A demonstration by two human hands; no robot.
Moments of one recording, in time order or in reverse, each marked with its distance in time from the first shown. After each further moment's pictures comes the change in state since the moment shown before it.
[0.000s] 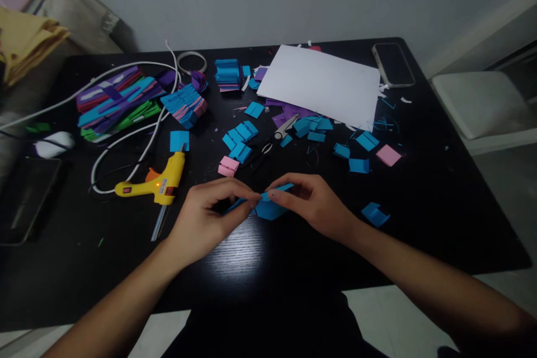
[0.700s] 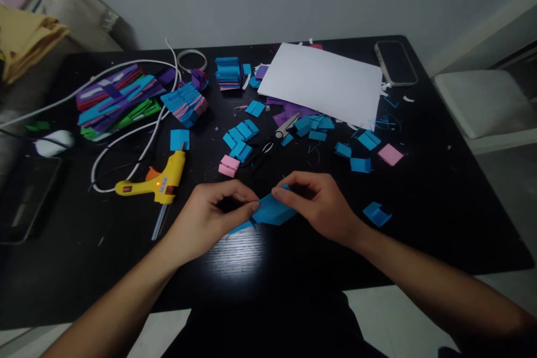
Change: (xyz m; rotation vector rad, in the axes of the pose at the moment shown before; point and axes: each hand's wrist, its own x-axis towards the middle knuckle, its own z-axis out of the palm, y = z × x) left_hand 0.002 0.000 -0.003 -0.066 -0.131 -0.184; right_hand -0.003 -0.001 0.002 -0.113 0.107 -0.094
